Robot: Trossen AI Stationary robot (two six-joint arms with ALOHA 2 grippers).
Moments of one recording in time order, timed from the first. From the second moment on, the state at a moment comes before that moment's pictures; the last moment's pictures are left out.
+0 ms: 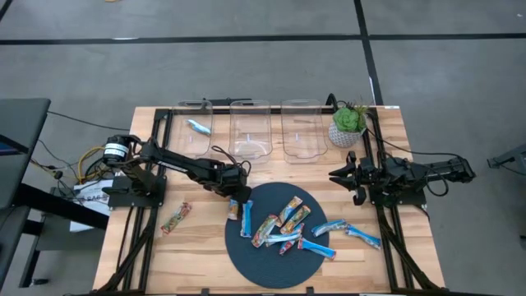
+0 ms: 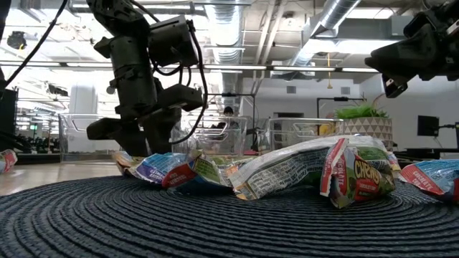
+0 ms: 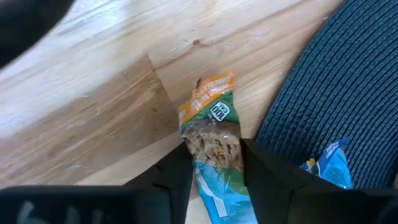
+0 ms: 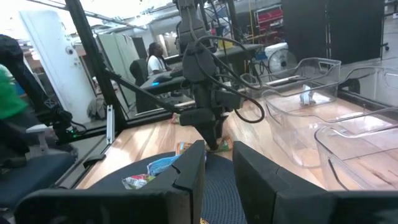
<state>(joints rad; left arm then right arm) -0.02 1.70 0.87 -0.39 0.04 -1.19 0.15 0.02 0.02 0.01 0.13 0.20</state>
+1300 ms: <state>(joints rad) -0.02 1.22 0.87 -0.16 -0.20 -1.15 0.15 0.02 0.02 0.01 0.13 0.20</state>
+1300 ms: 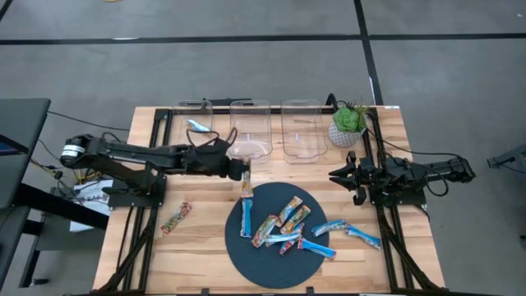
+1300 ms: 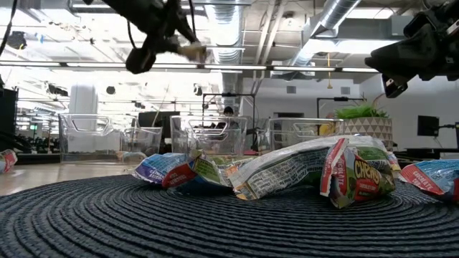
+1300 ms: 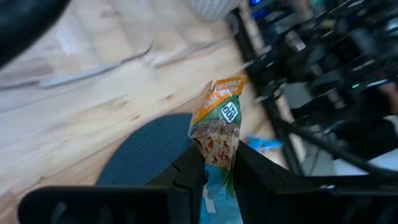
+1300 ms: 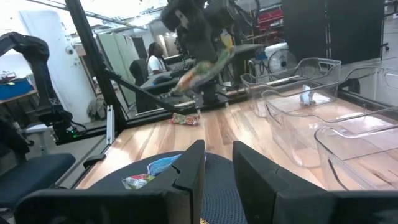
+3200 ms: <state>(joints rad) 0.57 0.77 0.85 -0.77 -0.63 -1.28 0.15 0.02 0.02 0.01 0.13 0.20</state>
